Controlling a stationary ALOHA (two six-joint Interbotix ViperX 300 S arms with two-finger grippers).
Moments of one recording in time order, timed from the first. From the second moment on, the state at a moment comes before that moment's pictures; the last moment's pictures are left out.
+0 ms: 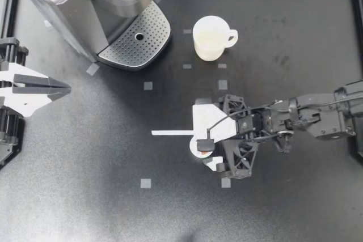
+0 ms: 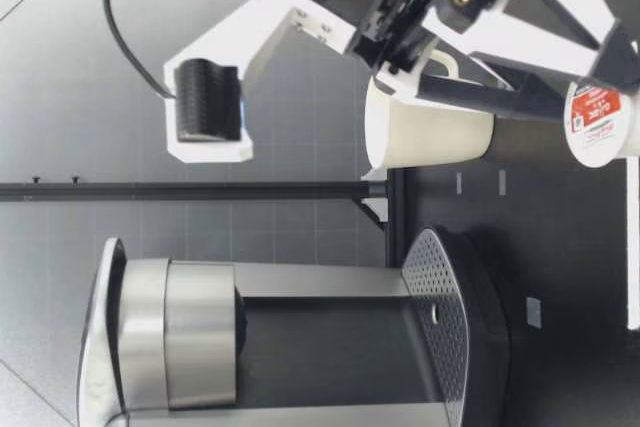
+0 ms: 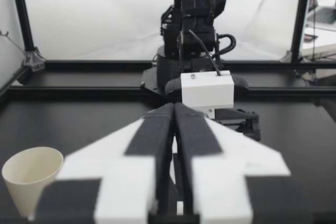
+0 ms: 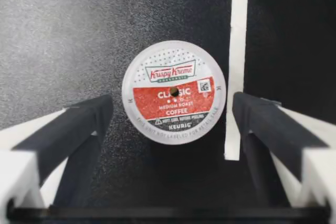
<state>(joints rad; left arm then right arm) 0.02 -0.96 1.23 0.00 -0.33 0.02 0.07 0.12 0.63 0.00 0.26 0.02</state>
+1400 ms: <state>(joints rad) 0.02 -0.92 1.20 0.00 -0.31 0.00 0.07 0.13 0.59 0.01 0.27 0.03</state>
